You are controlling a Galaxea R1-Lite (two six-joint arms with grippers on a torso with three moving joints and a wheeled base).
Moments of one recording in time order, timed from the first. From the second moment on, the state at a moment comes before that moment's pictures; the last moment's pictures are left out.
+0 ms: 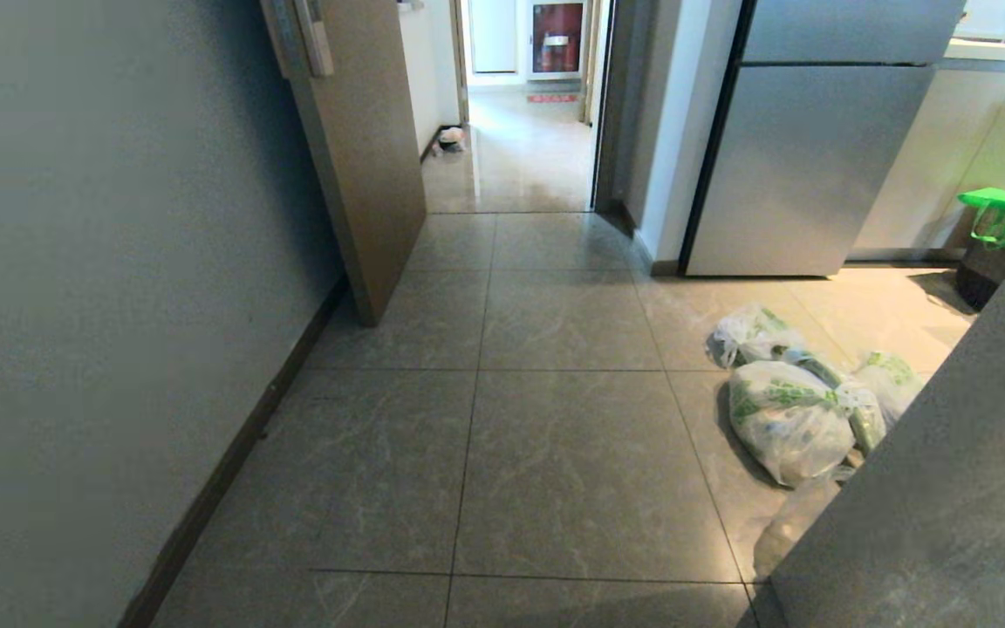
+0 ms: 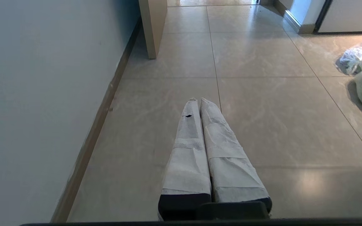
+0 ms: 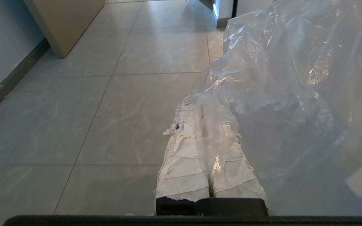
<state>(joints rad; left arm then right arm) 0.00 0.00 0.00 0.00 0.00 0.00 -0.01 0.00 0.00 -0.01 -0.01 0.02</state>
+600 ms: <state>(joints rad) 0.00 0.00 0.00 0.00 0.00 0.00 -0.01 0.00 0.00 -0.01 -0.01 0.02</state>
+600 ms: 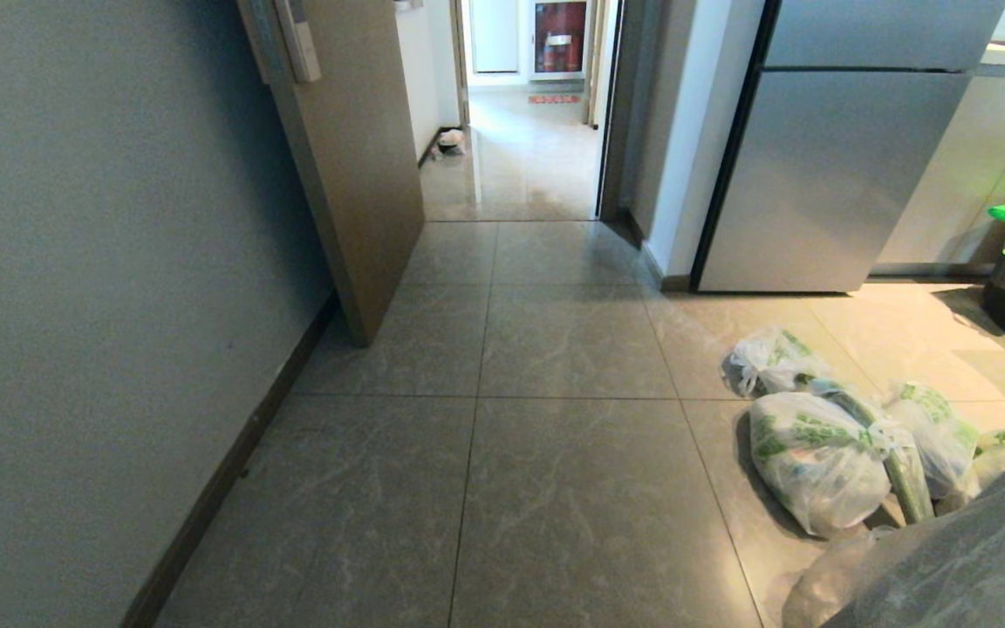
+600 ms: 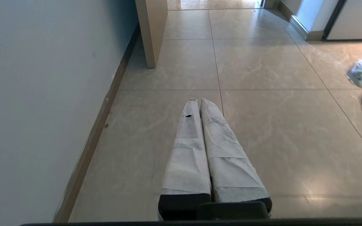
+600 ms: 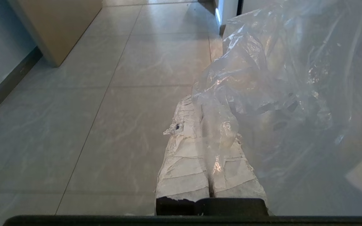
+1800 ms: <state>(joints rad) 0.00 0.00 0.00 0.00 0.00 0.00 -0.01 0.00 0.00 -0.01 -0.01 0.02</state>
